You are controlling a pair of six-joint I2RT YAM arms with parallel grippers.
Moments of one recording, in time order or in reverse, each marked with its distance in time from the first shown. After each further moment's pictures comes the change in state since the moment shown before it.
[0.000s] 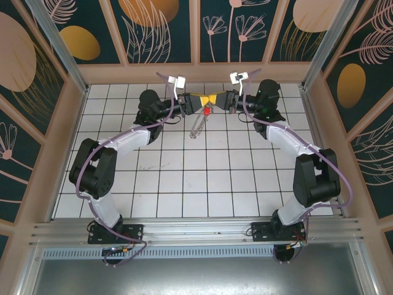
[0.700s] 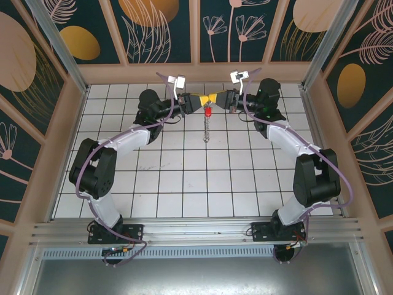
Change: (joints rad) left arm 0.000 0.000 0.002 -0.003 0.002 0.027; right arm -0.001 0.003 0.017 -0.016 0.000 -0.003
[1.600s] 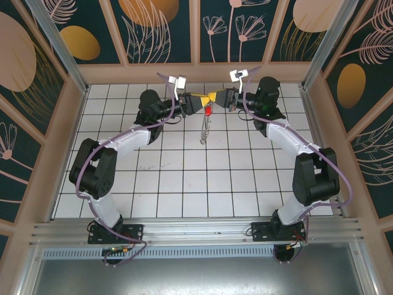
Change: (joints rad) left arm -0.010 0.000 0.000 0.000 0.000 0.013; right arm 0.001 0.010 0.024 -0.017 -0.001 0.004
